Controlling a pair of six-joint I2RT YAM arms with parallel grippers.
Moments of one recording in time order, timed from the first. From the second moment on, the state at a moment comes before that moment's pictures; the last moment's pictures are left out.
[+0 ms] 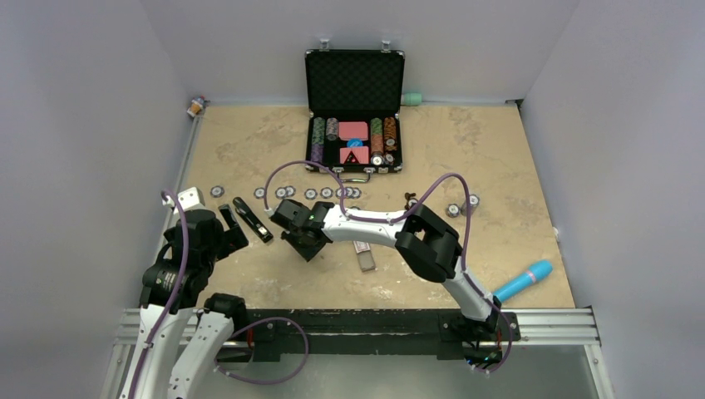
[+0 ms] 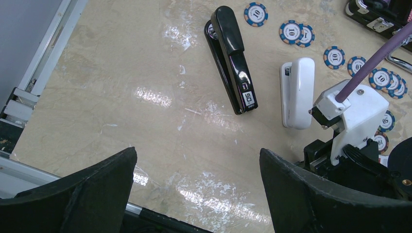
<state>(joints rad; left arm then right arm) -0.19 0.51 0.83 -1.06 -0.37 -0.51 1.15 2.21 1.72 -0.68 0.09 0.29</state>
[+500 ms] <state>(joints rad) -0.19 0.51 0.83 -1.06 -0.37 -0.51 1.15 2.21 1.74 -0.72 0.09 0.27</state>
